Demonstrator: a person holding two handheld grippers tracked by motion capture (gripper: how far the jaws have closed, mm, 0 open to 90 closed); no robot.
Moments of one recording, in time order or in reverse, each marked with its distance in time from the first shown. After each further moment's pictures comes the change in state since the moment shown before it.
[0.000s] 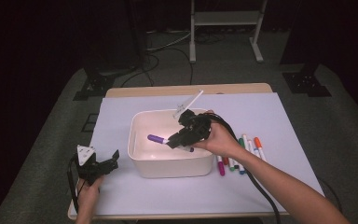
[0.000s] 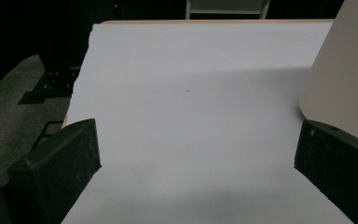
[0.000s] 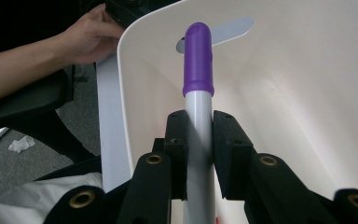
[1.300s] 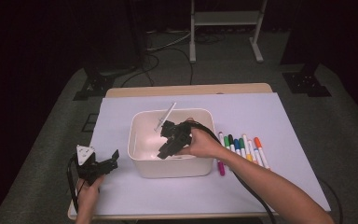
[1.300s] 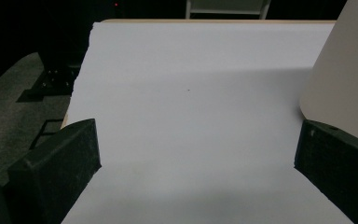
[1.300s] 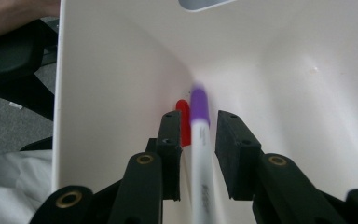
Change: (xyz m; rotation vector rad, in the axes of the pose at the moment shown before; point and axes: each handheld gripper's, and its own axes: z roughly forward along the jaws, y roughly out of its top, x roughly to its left) left arm 0.001 0.000 0.000 0.000 0.000 -0.009; right arm -0.009 0.007 0.066 0.184 0.046 -0.064
